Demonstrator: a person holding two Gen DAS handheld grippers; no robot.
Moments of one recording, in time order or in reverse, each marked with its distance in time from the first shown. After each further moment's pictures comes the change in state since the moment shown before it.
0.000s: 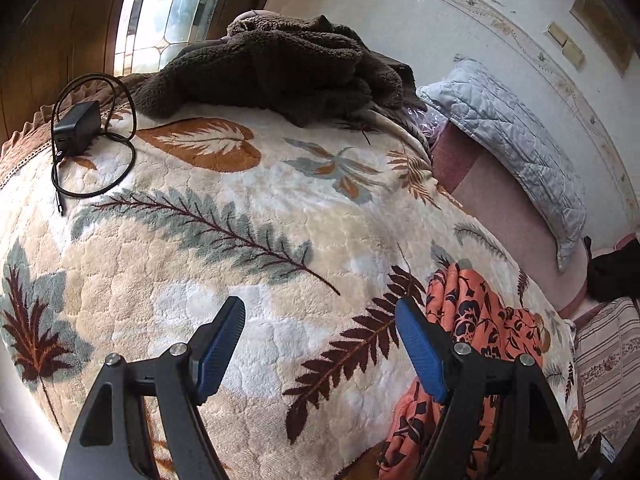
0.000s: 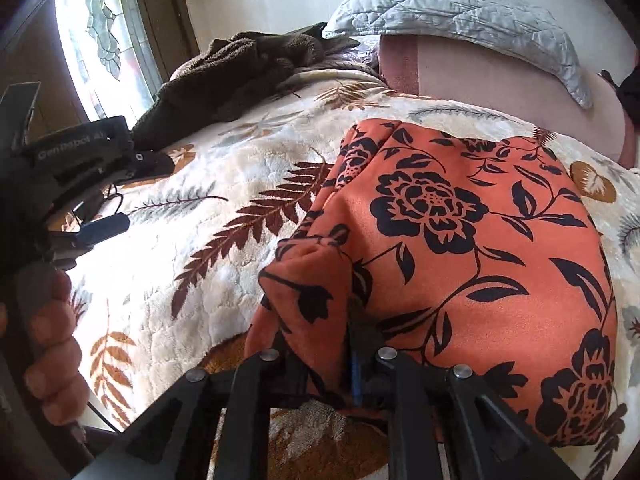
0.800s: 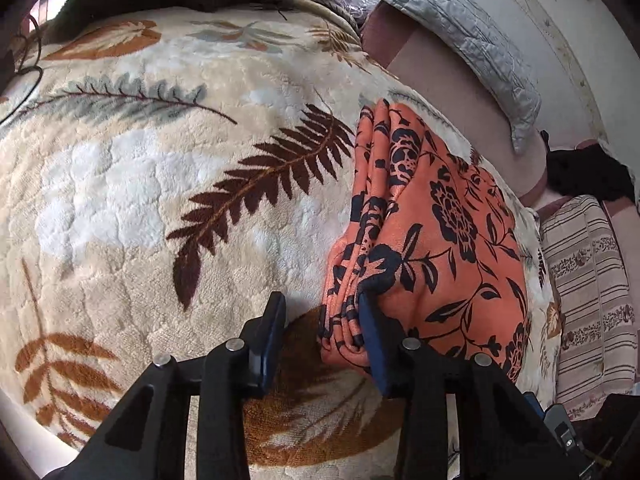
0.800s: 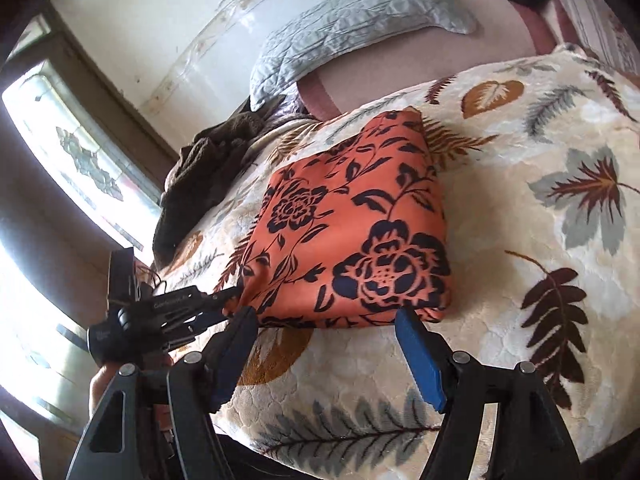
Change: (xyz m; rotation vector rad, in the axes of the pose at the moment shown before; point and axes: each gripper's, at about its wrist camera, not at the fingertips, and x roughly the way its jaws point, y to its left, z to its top) left arm 0.013 -0.038 -0.072 0.159 0.331 -0.158; right arm -0.120 -0.139 -0.070 0.450 -0.145 0.186
